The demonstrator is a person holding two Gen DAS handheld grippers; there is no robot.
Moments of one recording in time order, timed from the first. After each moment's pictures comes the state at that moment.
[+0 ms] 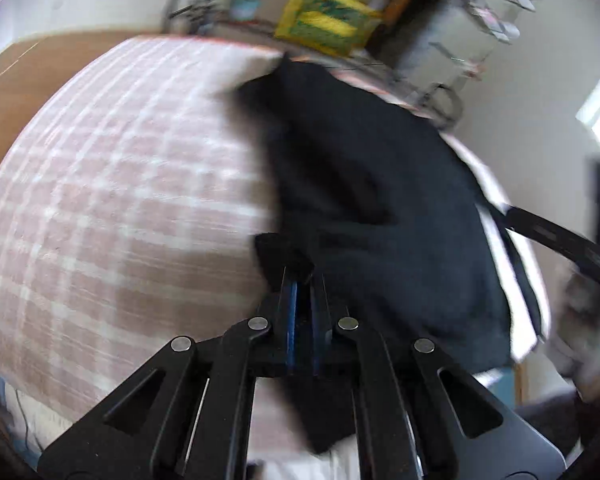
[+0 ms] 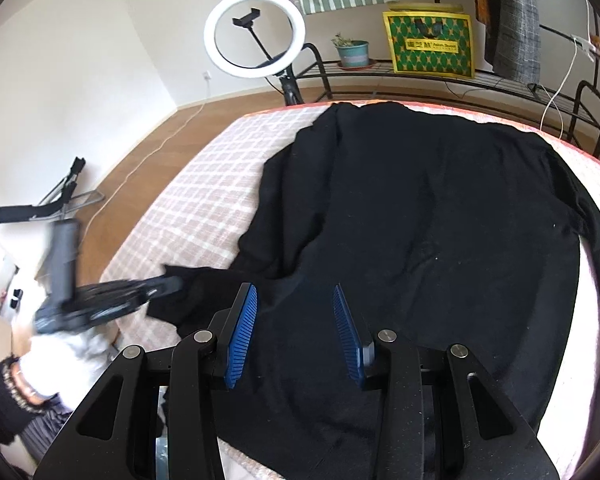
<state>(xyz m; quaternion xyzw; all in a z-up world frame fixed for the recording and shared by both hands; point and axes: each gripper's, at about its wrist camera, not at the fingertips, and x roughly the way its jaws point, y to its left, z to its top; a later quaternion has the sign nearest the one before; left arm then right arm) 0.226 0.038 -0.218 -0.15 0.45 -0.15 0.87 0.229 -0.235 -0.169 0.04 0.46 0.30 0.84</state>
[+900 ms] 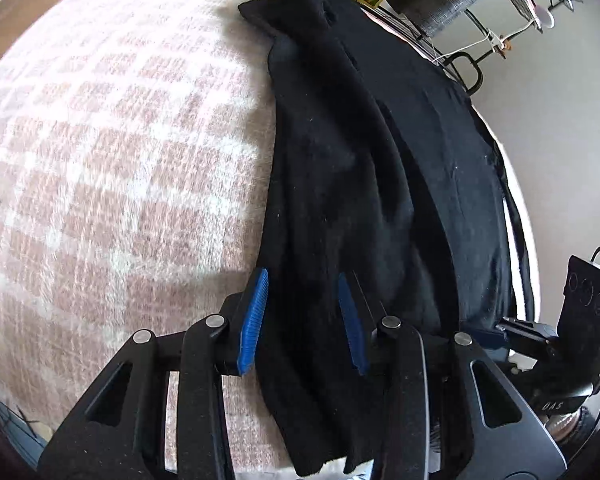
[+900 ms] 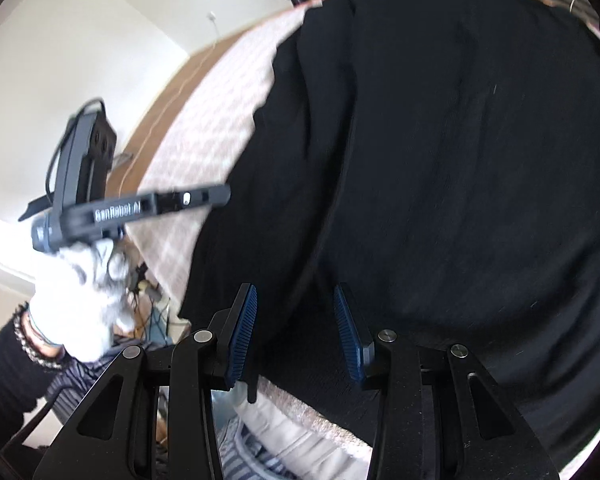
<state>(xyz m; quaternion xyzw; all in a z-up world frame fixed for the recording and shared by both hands) 0.295 0.012 -0.275 -0.18 0.56 -0.11 0.80 0.194 -0.224 -0.254 0.09 0.59 0.35 0.73</state>
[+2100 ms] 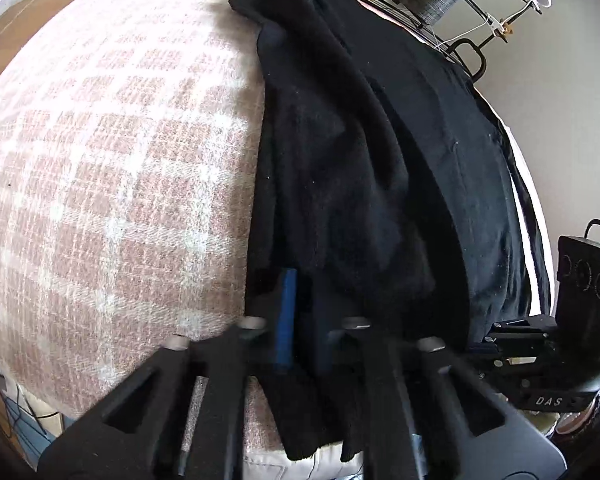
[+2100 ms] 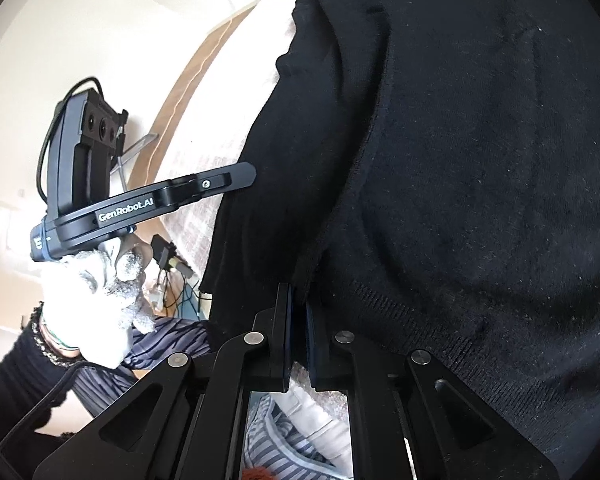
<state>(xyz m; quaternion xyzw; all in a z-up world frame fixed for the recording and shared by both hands) 0.280 -0.008 -0.282 -0.17 0.56 -0.11 0.80 0.184 -0.205 -0.274 0.12 0.62 0.39 0.67</state>
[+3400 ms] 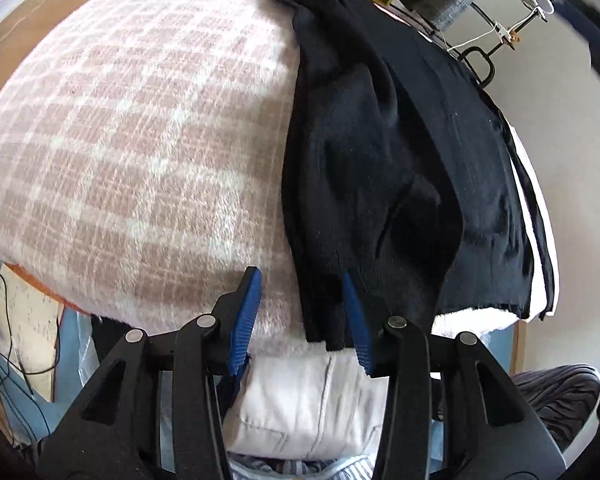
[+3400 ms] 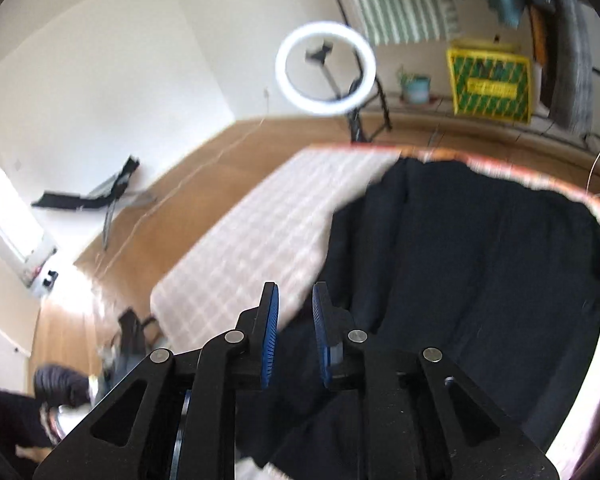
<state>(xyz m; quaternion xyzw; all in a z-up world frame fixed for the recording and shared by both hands) 0.185 0.010 -0.283 -0.19 0.56 -0.08 0.80 0.226 -0.201 -0.103 0.05 0.39 0.39 0.83</state>
